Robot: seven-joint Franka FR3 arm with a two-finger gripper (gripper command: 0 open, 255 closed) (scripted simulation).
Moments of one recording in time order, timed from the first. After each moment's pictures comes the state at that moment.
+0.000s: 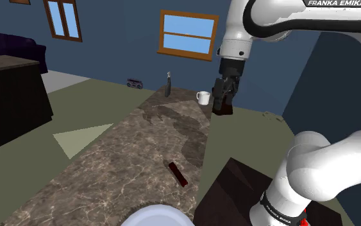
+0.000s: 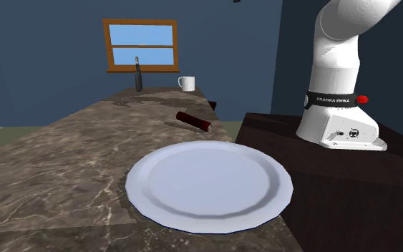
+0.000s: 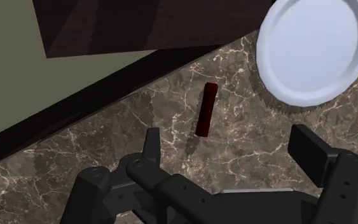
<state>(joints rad) 0.00 -0.79 -0.04 -2.42 0.08 1.56 0.03</state>
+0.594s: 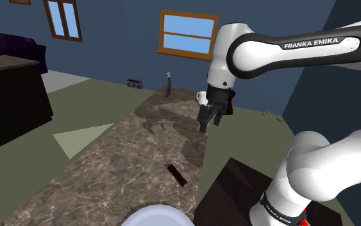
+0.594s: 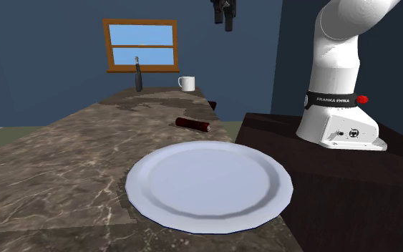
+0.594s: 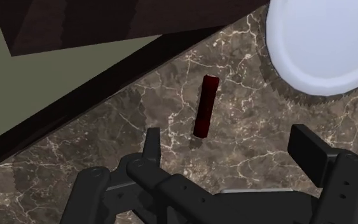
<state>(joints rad) 0.01 -0.78 0.04 -2.64 0.12 1.84 0.13</state>
